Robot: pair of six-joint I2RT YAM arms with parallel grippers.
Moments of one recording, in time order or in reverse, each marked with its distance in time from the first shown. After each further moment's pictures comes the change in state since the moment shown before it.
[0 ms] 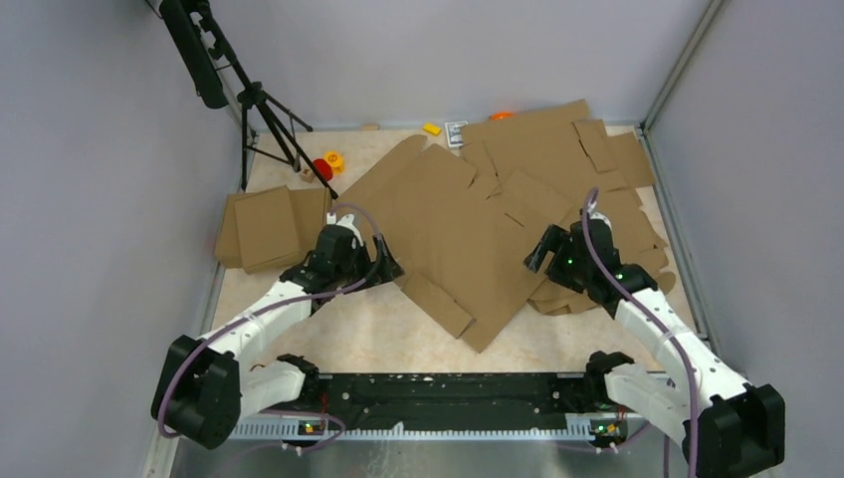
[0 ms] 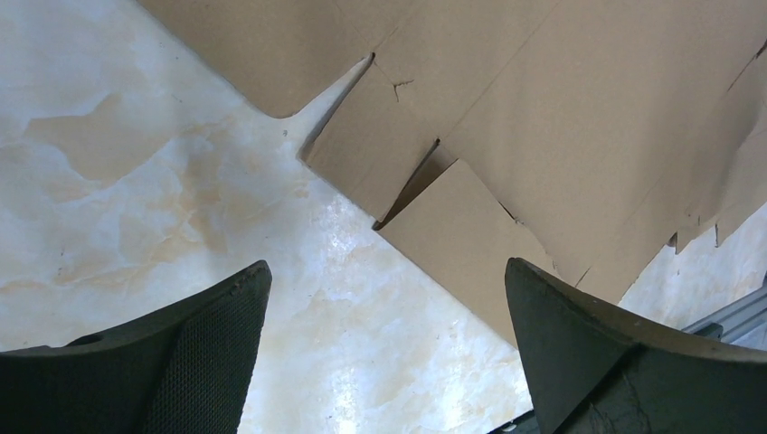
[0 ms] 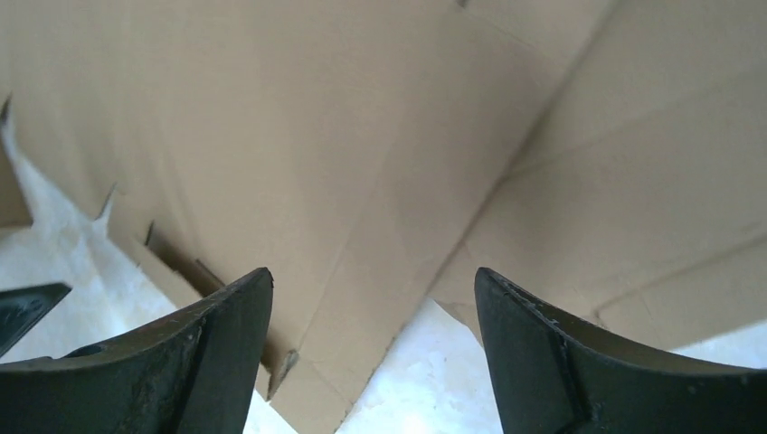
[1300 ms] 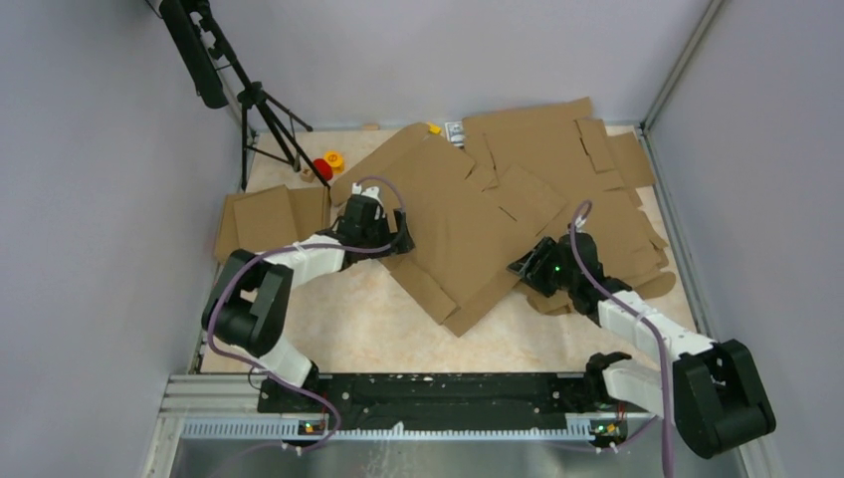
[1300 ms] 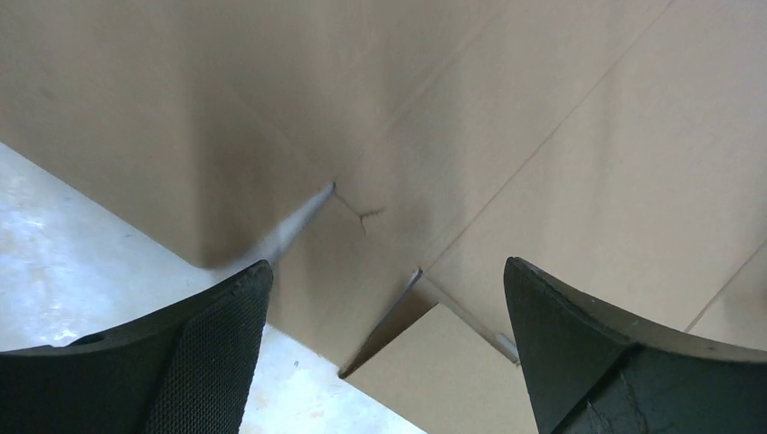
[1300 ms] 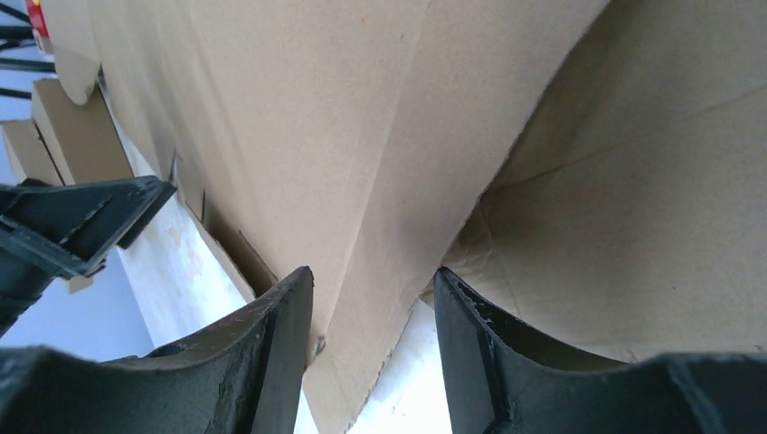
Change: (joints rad) left arm 0.010 0.460 0.251 0.206 -0.073 0.141; right arm -0.003 0.121 -0.267 0.468 -0.148 0.293
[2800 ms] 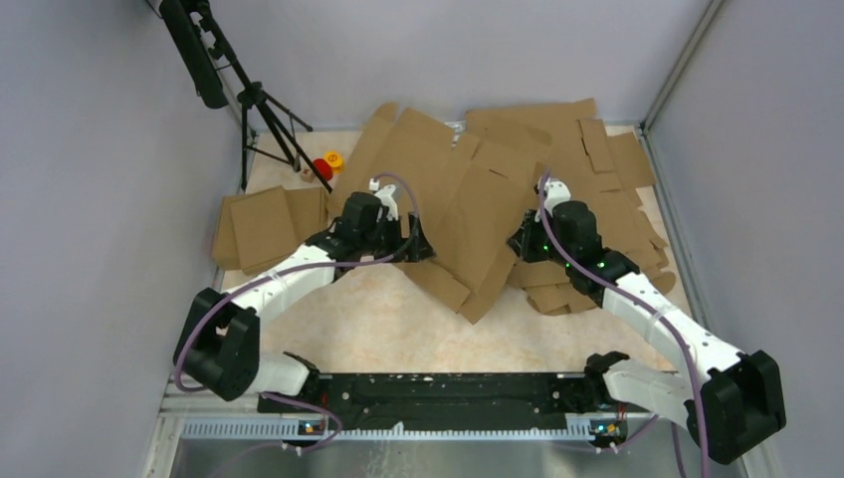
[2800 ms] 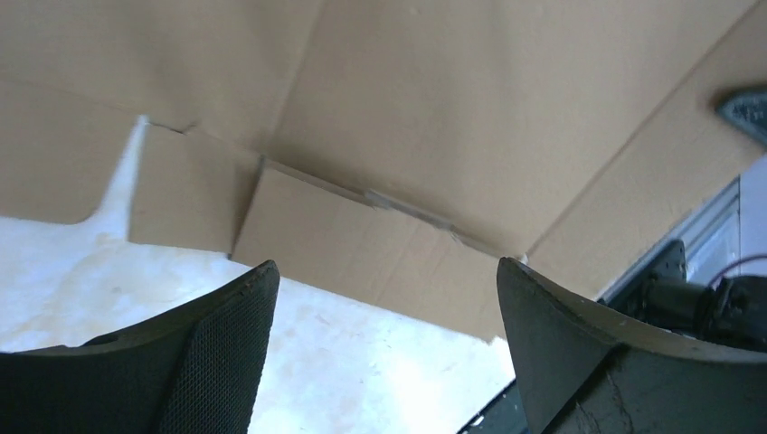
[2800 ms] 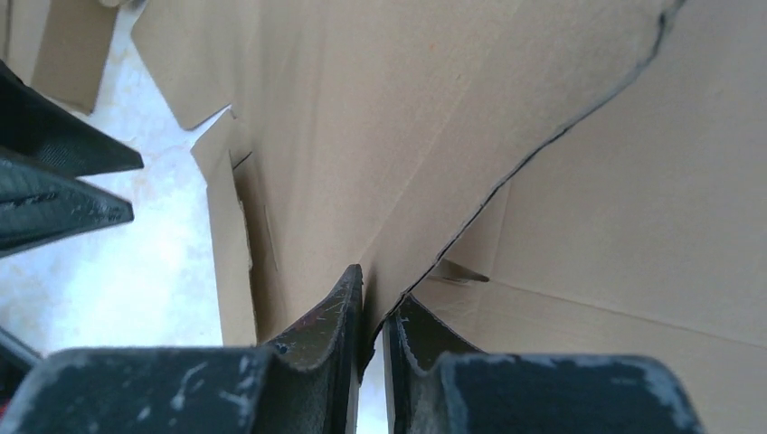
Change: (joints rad) left arm -0.078 -0.224 0.011 -0.141 0.237 0.003; right arm 0.136 -0.001 0.330 -0.183 0.044 -0.600
